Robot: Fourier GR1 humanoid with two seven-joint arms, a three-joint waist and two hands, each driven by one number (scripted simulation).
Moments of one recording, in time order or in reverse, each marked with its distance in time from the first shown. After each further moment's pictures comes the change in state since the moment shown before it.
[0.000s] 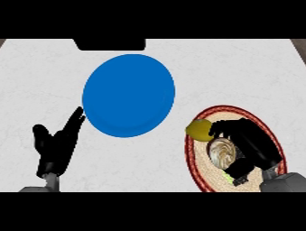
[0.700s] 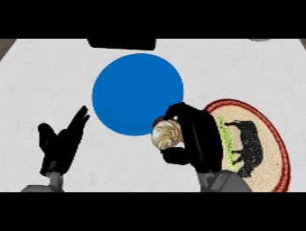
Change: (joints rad) left arm -0.012 -0.006 -0.018 0.003 -0.009 -0.013 0.003; right arm -0.140 0.297 0.261 -0.091 0.194 -0.374 0.612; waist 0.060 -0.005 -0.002
